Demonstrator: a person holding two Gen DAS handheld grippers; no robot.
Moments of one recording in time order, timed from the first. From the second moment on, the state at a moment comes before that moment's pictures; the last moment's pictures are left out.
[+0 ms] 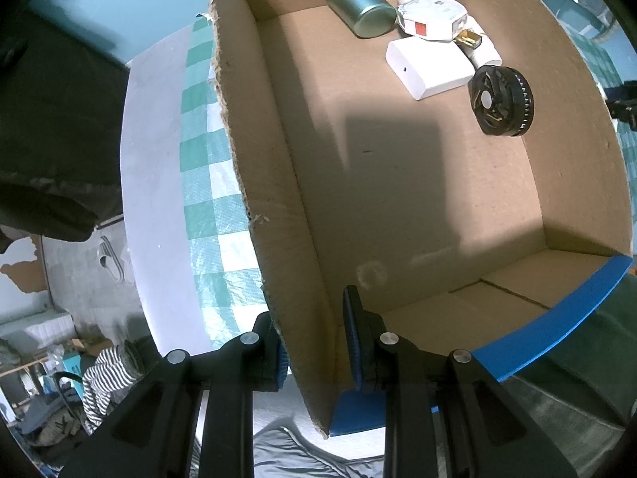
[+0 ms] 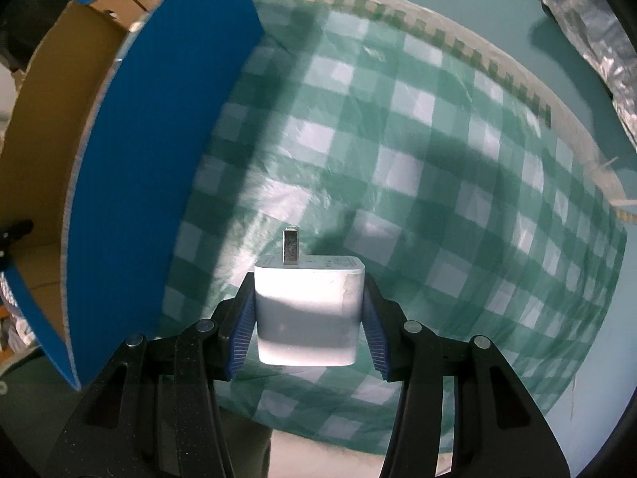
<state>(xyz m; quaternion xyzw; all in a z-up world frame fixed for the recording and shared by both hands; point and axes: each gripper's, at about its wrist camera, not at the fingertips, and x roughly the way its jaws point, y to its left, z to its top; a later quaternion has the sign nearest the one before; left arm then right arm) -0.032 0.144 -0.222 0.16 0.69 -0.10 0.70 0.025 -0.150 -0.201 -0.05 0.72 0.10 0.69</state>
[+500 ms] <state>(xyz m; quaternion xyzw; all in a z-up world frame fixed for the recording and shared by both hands) -0.031 0.144 -0.218 0.15 0.69 -0.10 0.70 0.032 -0.123 -0.166 -0.08 0.68 0.14 0.71</state>
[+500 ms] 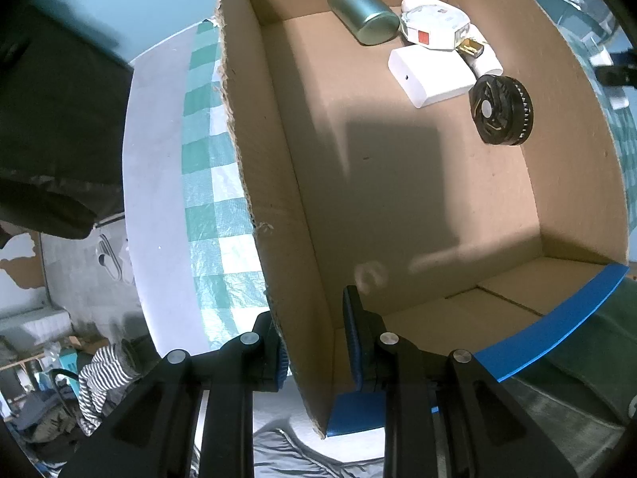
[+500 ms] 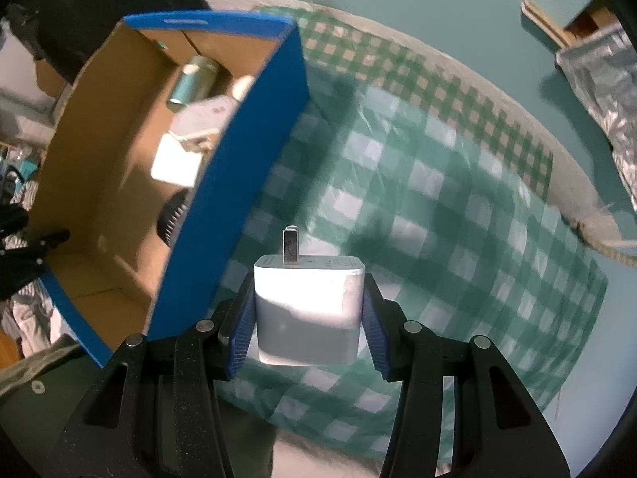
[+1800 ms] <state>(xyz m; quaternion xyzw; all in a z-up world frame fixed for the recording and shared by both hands) -0.036 0.154 -0.211 0.15 0.68 -0.09 0.71 0.100 -0.009 -0.179 -0.17 0.67 0.24 0.68</state>
